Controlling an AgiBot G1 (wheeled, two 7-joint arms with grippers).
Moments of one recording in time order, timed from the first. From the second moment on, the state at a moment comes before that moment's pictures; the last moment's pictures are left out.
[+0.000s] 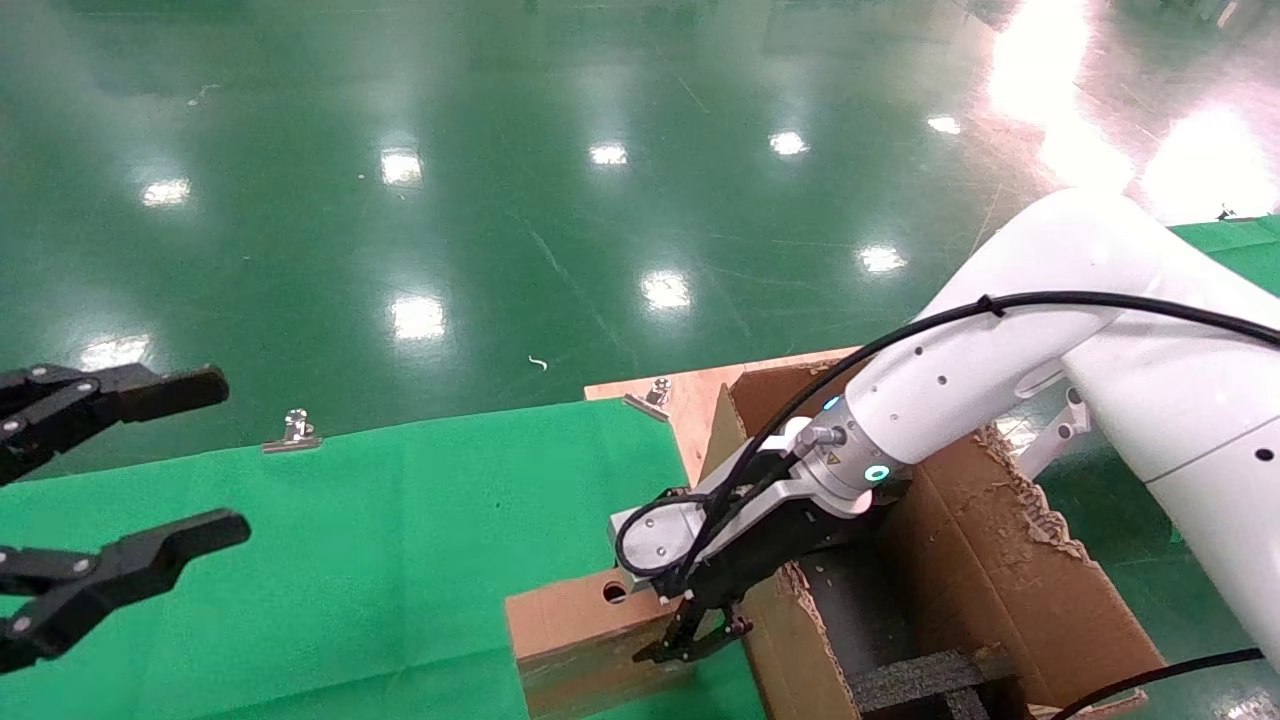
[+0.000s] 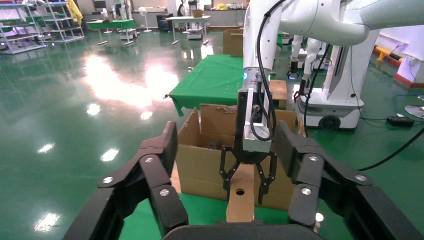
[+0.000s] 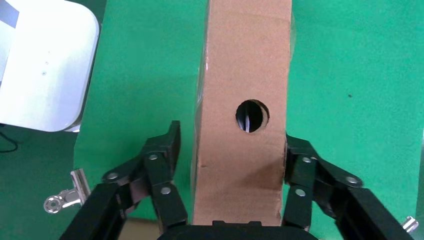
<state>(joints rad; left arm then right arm) -1.07 0.57 0.35 -1.22 0.65 1.43 -0.13 1.57 -0.94 -0.90 1.04 -1.59 -1.58 0.10</state>
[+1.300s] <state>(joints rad) -1.07 0.57 0.35 -1.22 0.65 1.43 -0.13 2.01 -0.76 -0.89 0.92 -1.53 -1.58 0.14</state>
